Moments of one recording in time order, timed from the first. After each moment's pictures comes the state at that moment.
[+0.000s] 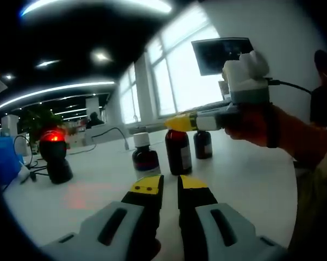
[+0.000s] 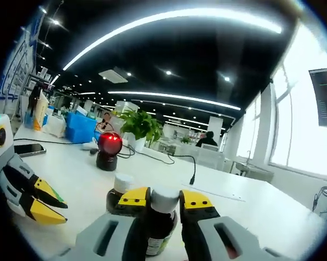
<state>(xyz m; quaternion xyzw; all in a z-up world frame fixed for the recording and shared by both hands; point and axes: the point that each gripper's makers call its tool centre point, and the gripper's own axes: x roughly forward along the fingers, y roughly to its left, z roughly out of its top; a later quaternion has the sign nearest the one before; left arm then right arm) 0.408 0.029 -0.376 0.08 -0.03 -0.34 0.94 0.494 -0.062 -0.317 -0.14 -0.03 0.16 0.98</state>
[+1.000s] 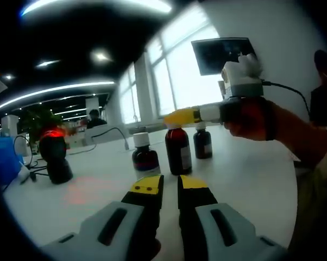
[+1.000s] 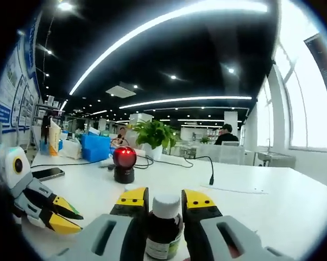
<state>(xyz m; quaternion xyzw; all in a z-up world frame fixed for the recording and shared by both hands) 0.408 0.028 -0.377 0.08 -0.03 -0.34 0.94 0.495 -0.062 -0.313 -0.05 -0.03 0.25 0.97</state>
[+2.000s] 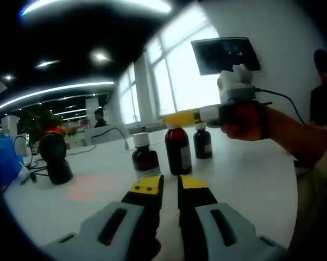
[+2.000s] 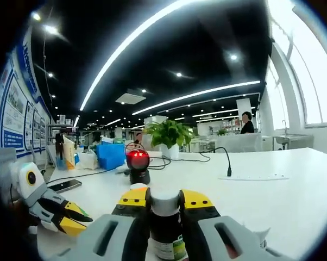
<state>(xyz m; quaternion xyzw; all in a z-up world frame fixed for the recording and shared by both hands) 0.407 0.028 -0.376 0.09 -0.03 -0.34 0.94 0.498 -0.056 -0.322 0.03 0.00 0.32 0.95</state>
